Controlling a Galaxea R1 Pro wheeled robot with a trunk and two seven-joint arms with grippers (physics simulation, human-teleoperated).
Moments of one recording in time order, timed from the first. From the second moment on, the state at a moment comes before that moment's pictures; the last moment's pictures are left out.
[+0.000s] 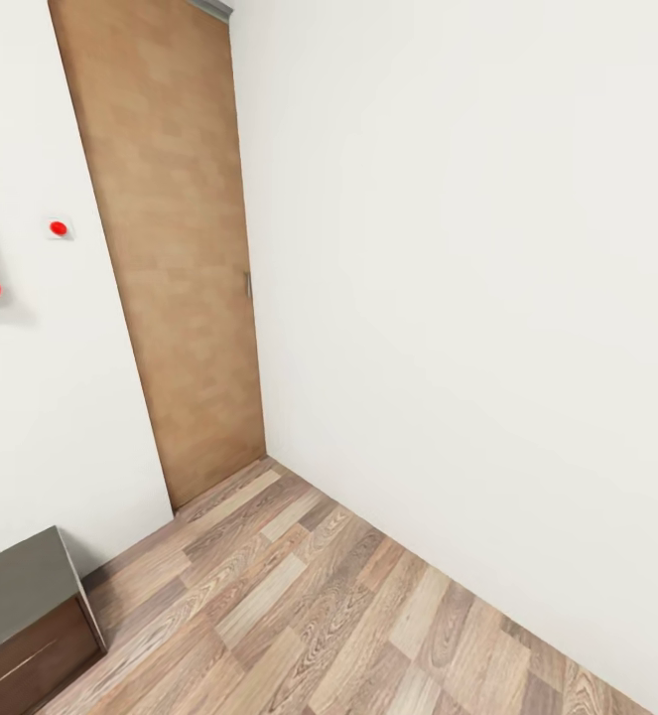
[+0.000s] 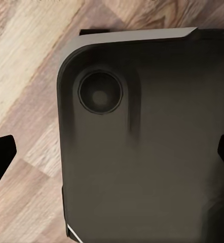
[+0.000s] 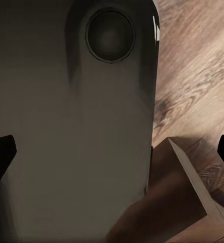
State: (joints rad) left arm -0.01 0.00 0.00 -0.02 0.00 -0.07 -0.01; right arm 0.01 -0.01 0.01 0.01 -0.01 0.00 -0.01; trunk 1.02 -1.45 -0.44
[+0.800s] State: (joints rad) left arm -0.01 -0.01 0.00 -0.02 0.00 -0.07 -0.01; right arm 0.01 -0.01 0.01 0.01 -0.01 0.00 -0.01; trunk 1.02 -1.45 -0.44
